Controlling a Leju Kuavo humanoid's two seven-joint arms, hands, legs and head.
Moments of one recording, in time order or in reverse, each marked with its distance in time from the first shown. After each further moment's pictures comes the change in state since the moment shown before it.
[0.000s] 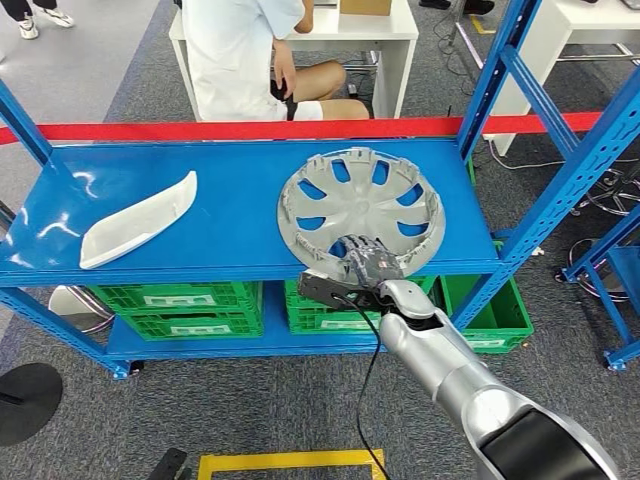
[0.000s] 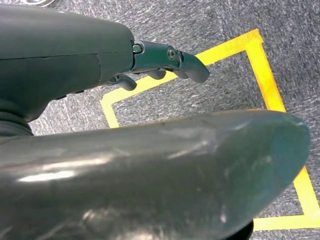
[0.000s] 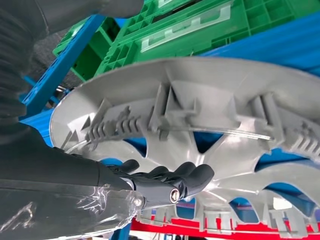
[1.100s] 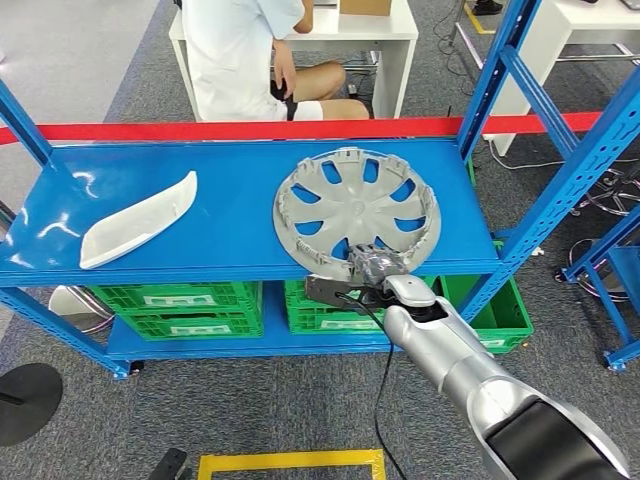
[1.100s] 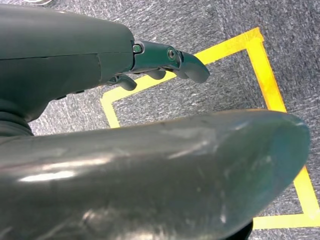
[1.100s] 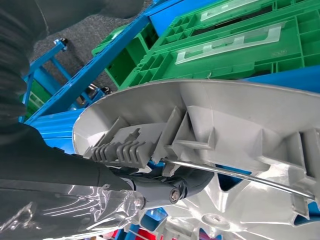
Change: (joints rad) left arm 0.001 -0.002 -0.004 0.000 0.010 -0.001 0.004; right arm -0.042 -0.026 0.052 0.000 0.012 0.198 0.101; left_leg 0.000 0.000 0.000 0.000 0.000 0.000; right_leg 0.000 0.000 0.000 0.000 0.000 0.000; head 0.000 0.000
